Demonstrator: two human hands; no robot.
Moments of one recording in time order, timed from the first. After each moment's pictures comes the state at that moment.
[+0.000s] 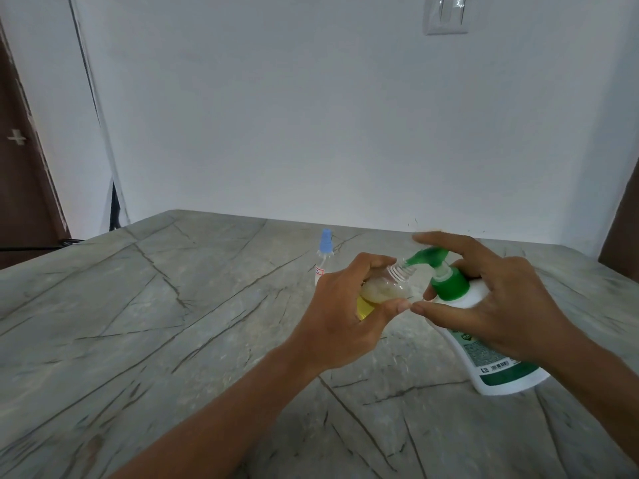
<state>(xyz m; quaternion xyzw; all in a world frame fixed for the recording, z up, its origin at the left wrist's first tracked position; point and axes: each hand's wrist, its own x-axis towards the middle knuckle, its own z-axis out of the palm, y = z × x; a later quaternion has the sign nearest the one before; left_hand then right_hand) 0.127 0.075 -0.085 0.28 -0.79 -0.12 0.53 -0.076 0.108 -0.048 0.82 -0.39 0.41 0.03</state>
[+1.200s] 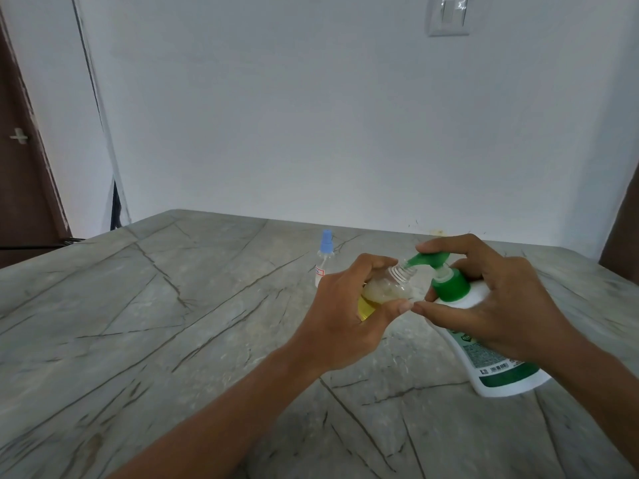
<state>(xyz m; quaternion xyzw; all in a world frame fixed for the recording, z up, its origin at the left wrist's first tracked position) 0.125 0.076 -0.084 0.28 -0.79 -0.12 0.53 -0.075 0.109 -0.046 0.82 -0.39 0.42 0.03</state>
